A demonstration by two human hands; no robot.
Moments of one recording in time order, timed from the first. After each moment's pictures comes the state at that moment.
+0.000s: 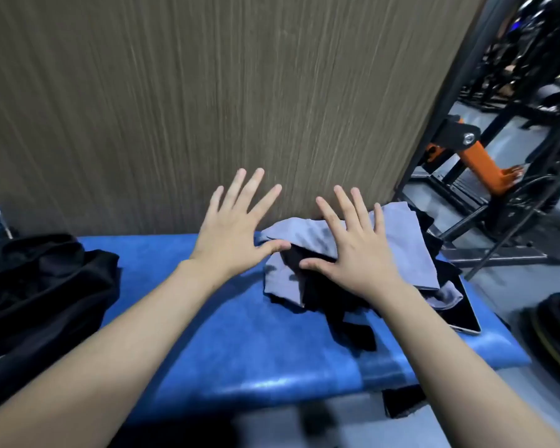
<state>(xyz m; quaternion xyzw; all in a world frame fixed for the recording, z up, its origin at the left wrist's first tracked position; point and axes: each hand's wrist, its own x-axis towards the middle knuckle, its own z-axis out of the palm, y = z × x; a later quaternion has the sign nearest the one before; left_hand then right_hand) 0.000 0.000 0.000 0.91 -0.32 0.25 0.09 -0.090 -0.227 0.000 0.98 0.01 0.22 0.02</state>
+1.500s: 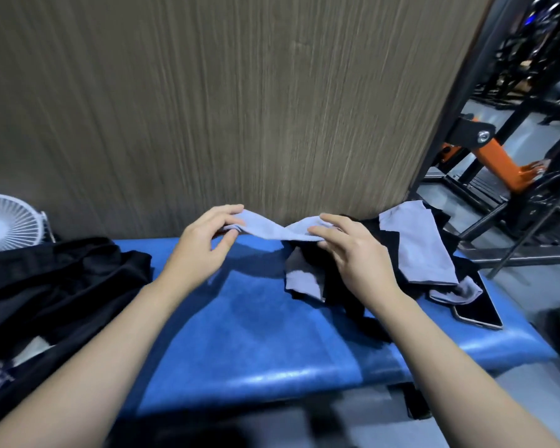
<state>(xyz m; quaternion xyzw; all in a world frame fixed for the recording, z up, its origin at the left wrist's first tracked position) -0.008 0.083 -0.010 0.82 -0.33 0.16 0.45 -0.097 -0.192 -0.010 0.94 0.04 0.31 -0.16</state>
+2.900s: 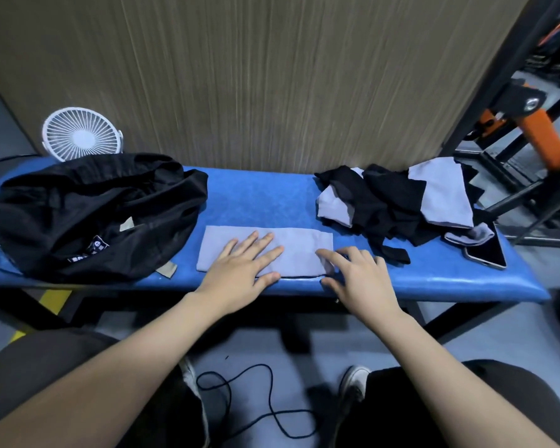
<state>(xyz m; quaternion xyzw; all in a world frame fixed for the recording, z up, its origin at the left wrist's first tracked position) -0.161 0.130 -0.099 0.95 -0.29 -0.01 0.11 -0.222 -0.126 -0.091 0.99 0.04 0.13 -0.03</state>
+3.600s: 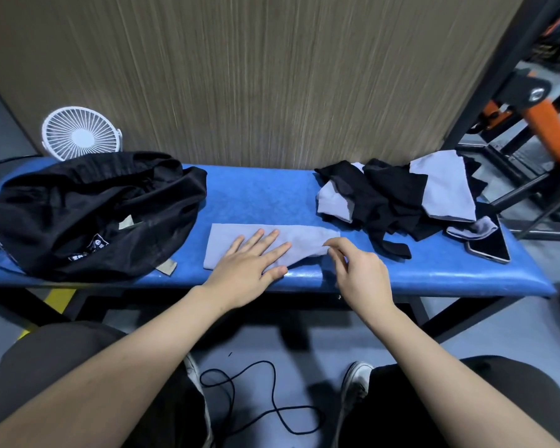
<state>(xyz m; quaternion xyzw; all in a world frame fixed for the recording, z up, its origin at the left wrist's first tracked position) -0.163 0.118 -0.092 0.95 -0.30 -0.06 0.12 -0.226 -0.109 -0.079 0.96 -0.02 0.20 -0.22</state>
